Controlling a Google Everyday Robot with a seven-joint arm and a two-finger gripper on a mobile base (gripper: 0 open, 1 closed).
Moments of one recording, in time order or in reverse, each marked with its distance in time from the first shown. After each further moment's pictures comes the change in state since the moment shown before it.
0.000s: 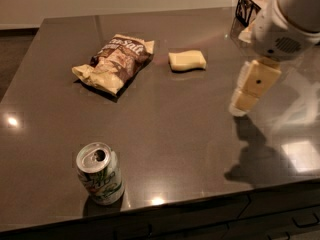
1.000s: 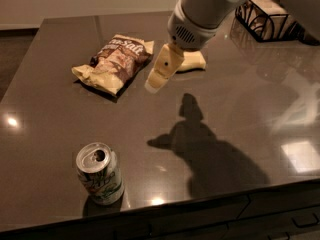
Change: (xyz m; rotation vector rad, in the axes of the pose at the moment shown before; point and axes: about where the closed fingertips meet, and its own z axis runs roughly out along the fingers) arm -0.135 -0.022 0.065 0.023 -0.096 0.236
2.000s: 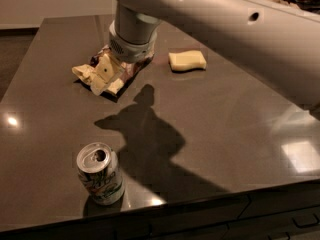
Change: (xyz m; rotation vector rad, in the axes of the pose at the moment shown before) arm -0.083 0.034 0.095 -0.034 0.036 0.209
